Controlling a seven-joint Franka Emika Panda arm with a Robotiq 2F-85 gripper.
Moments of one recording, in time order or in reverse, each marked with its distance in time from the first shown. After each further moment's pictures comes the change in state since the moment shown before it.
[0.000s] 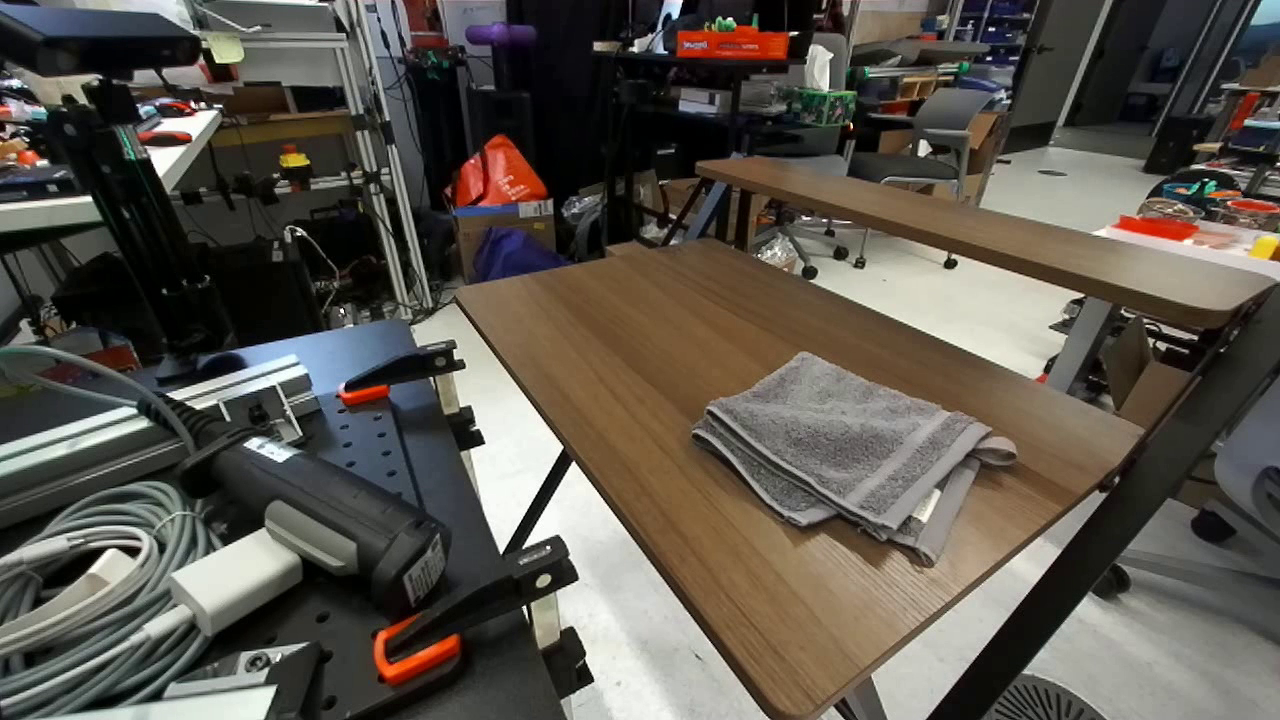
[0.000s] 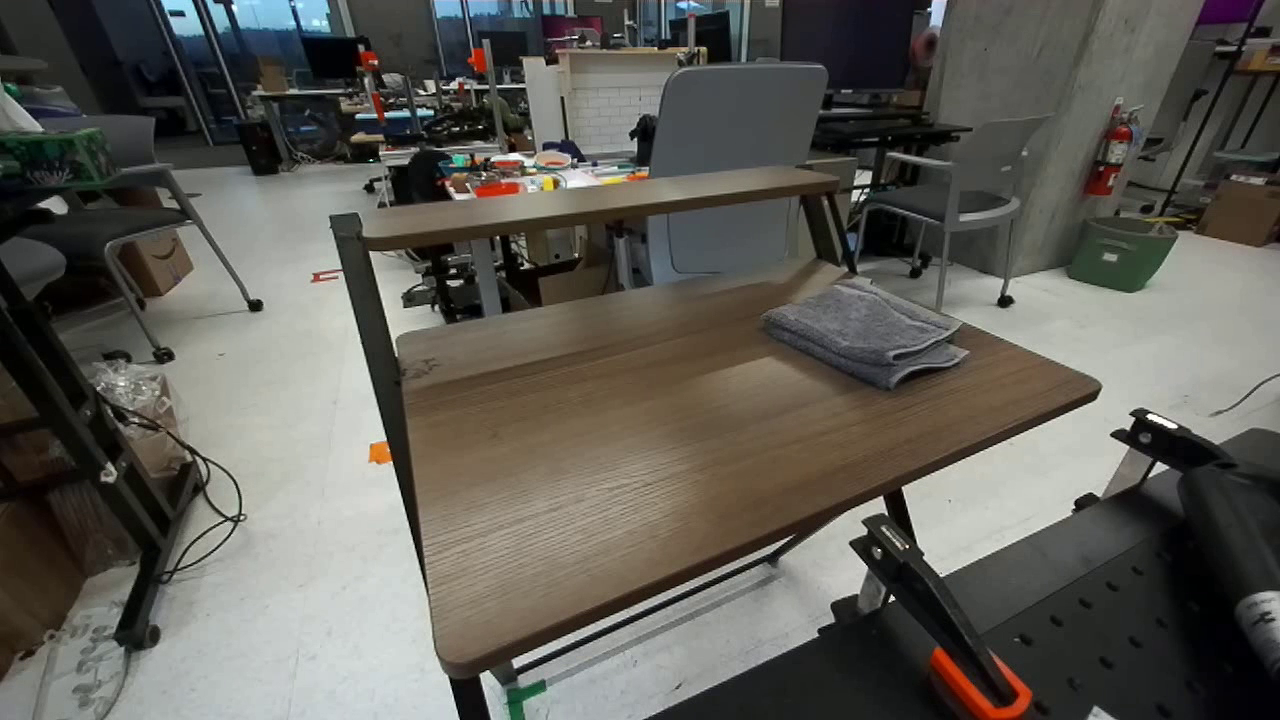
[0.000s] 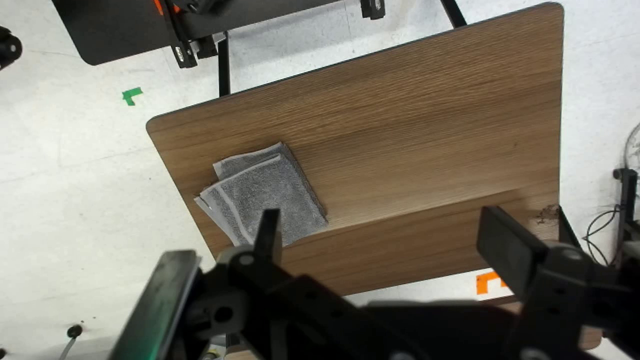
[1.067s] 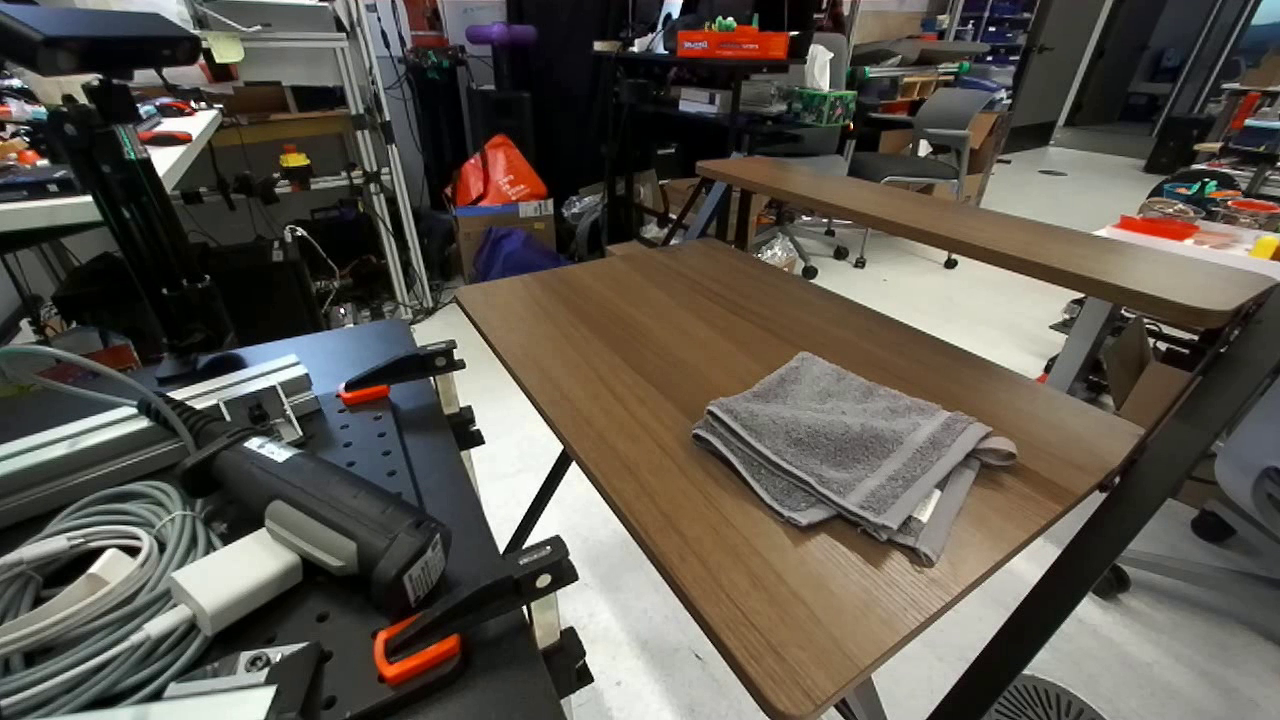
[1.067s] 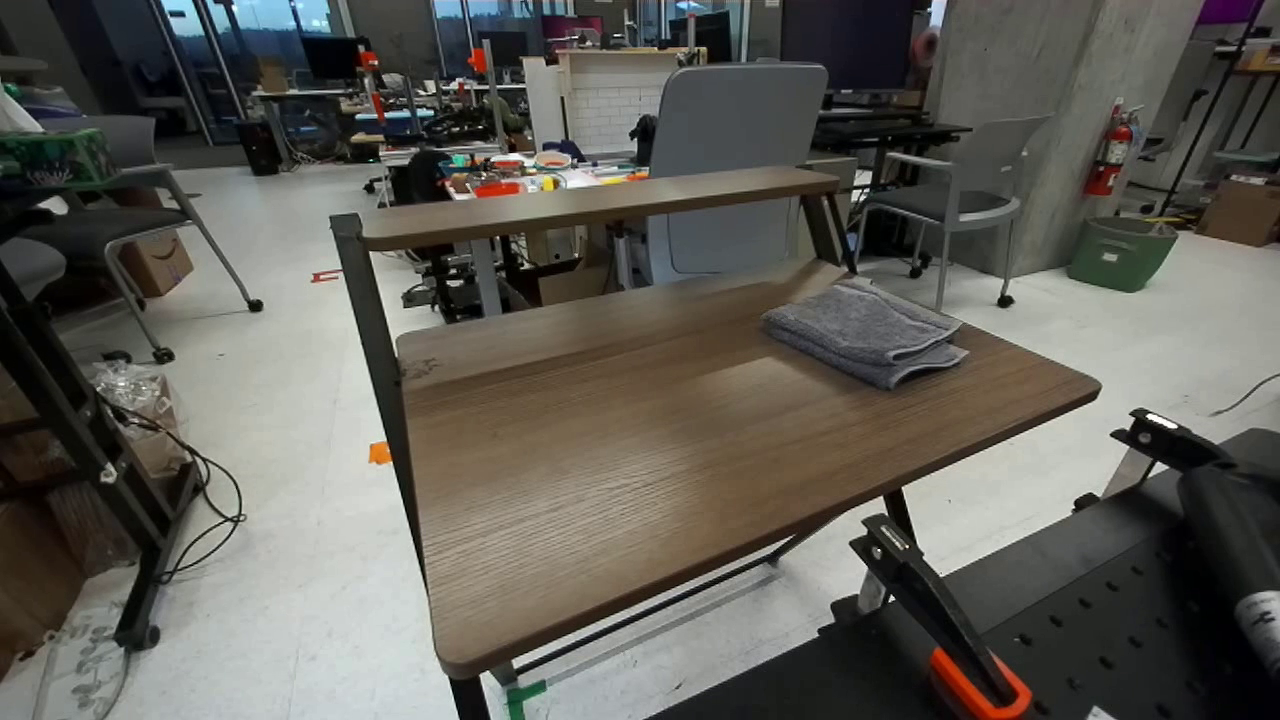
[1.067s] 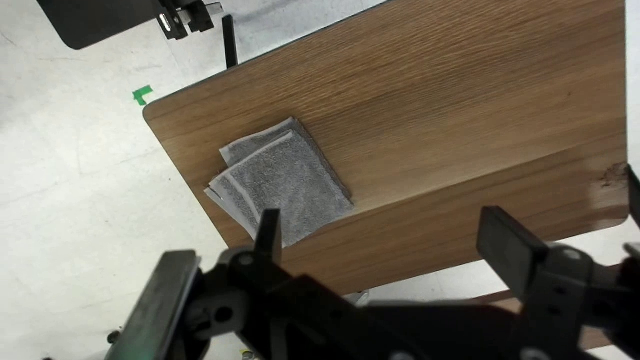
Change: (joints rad) arm -0.033 0.212 -0.001 0.028 -0.098 0.178 0.140
